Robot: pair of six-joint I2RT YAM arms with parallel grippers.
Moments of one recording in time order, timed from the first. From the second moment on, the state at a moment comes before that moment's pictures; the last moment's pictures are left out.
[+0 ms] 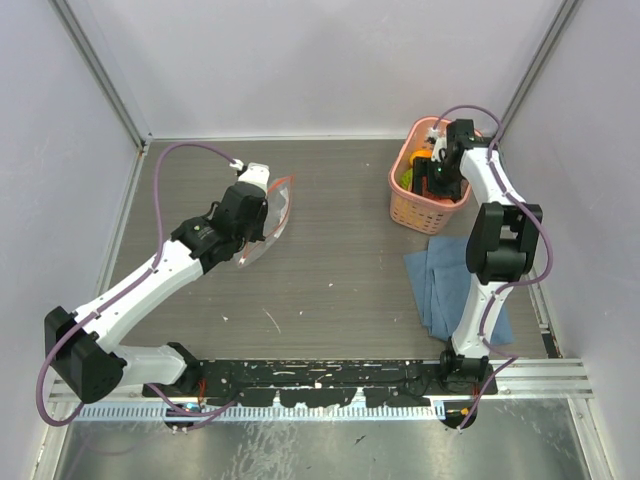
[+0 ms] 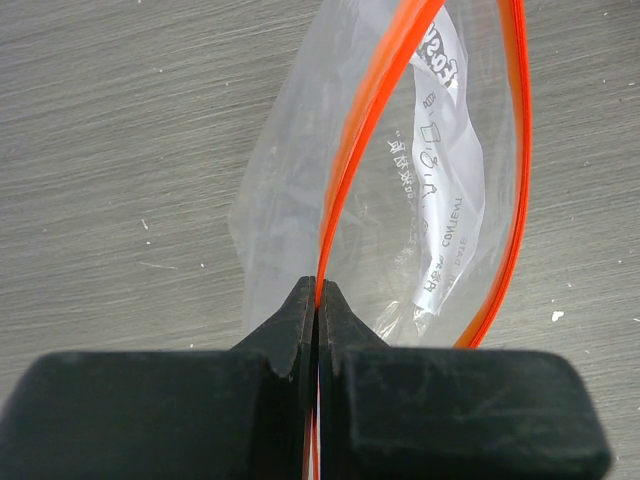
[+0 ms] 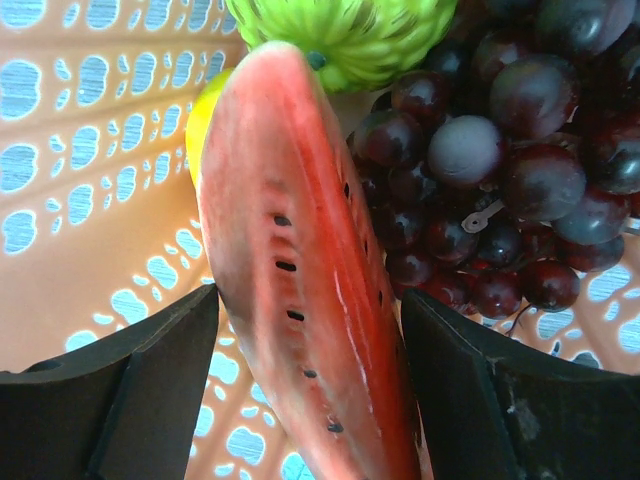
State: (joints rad) left arm -0.67 1.26 1.15 -0.57 -0.44 -0.26; right arm -0.04 2.01 1.76 -0.92 -0.23 -0.01
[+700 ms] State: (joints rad) left arm -0.67 1.26 1.15 -0.57 -0.43 -0.26; right arm -0.02 2.00 1.78 -0.92 -0.20 -0.01
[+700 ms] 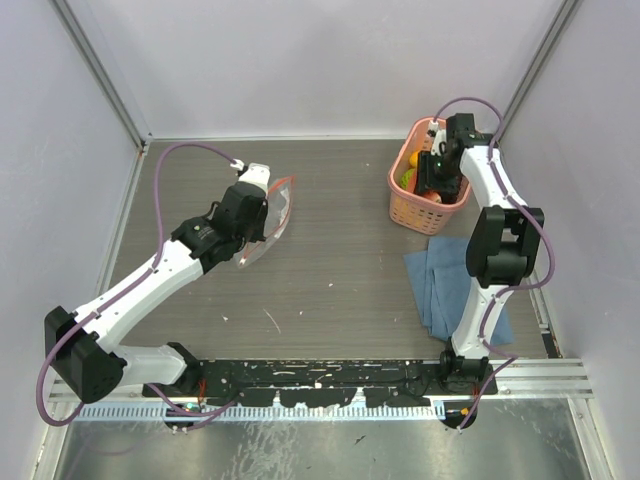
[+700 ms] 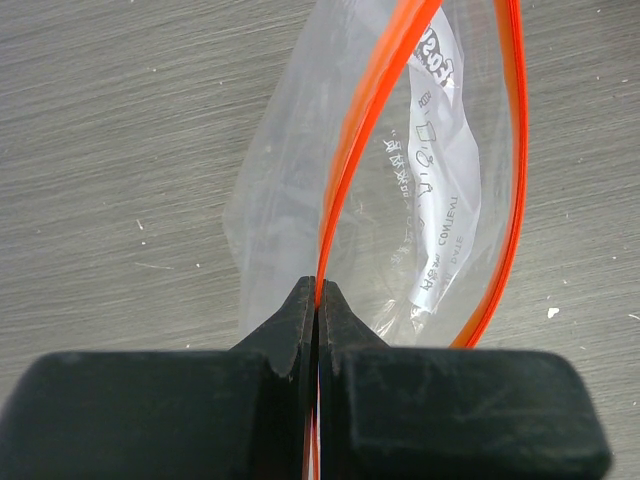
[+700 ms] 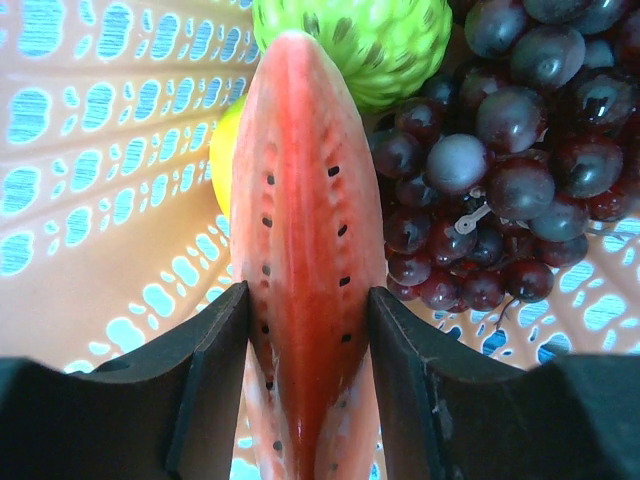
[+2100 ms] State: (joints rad) left arm -0.67 1.31 1.15 -0.57 -0.40 -0.26; right arm -0.02 2.00 1.70 -0.87 -0.25 -0.01
